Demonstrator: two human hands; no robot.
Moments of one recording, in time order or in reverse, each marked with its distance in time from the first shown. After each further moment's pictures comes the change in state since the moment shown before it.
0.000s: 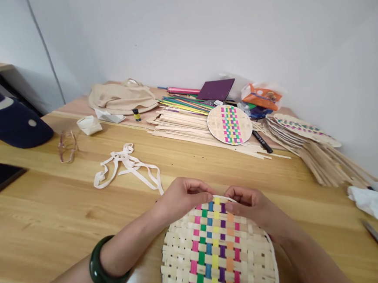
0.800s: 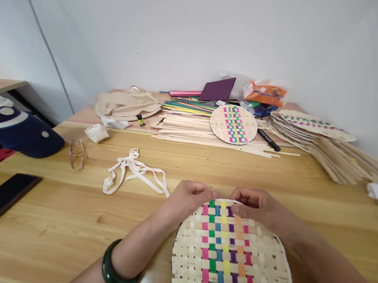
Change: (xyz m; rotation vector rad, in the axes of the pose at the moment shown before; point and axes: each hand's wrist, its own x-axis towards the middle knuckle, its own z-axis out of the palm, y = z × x) left_hand -0.003 0.003 -0.002 -0.009 0.008 -0.090; right_hand 0.004 0.004 0.001 -0.038 -0.004 -0.018
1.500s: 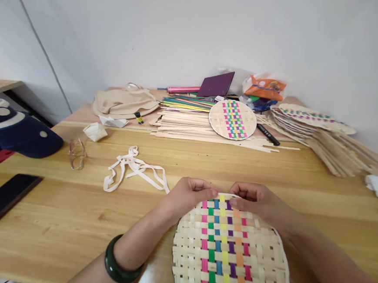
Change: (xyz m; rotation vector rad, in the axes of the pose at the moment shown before) left_hand 0.006 -0.006 -0.004 -0.039 -0.027 -0.045; right_hand 0.001 0.006 -0.002 -0.004 -0.010 -0.047
